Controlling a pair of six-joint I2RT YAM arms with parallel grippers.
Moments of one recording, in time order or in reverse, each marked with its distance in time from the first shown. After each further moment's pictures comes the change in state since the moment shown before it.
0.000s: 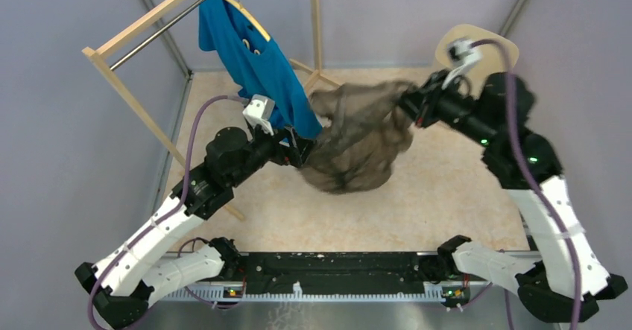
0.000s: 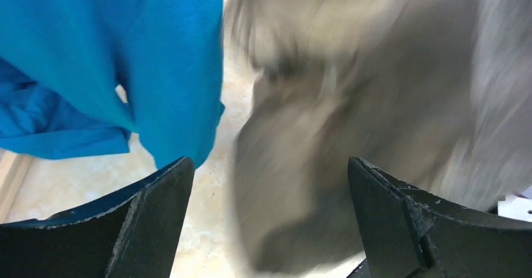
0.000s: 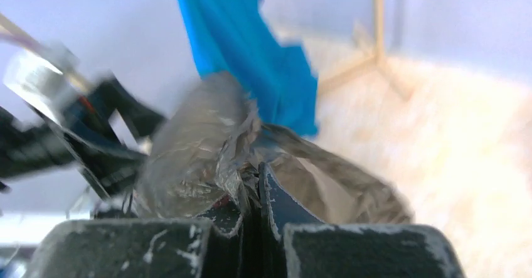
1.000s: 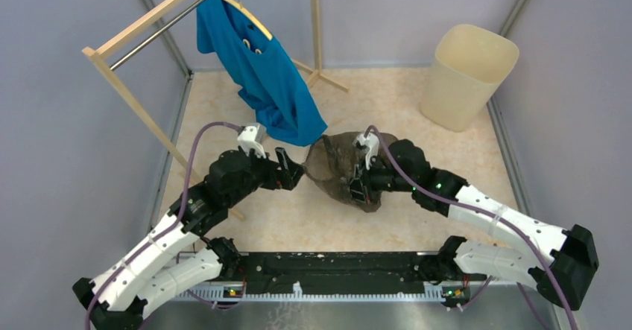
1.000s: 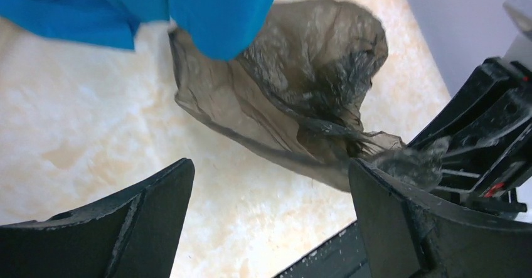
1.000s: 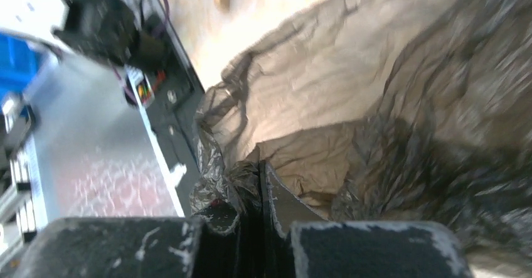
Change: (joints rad) left arm 0.000 -0.180 -0.181 -0.169 -0.059 -0.146; right arm 0.332 -0.002 -0.586 0.349 -0.100 -0.027
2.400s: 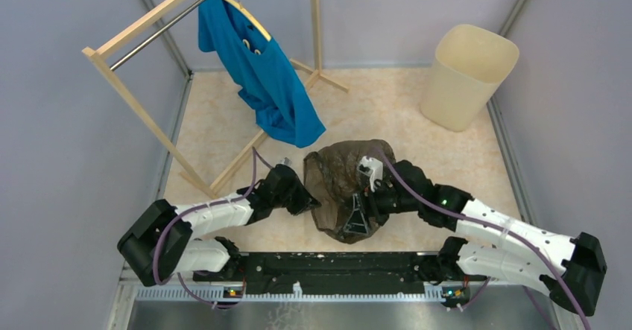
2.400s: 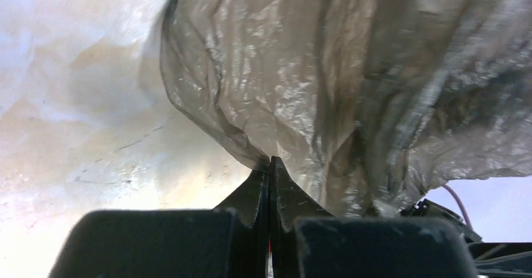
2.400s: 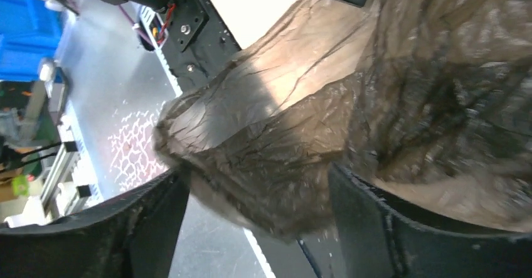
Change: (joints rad) left arm 0.002 0.561 -0.430 0.543 0.260 -0.761; right arm 0.097 -0.116 -0.253 -0.007 -0.061 0.176
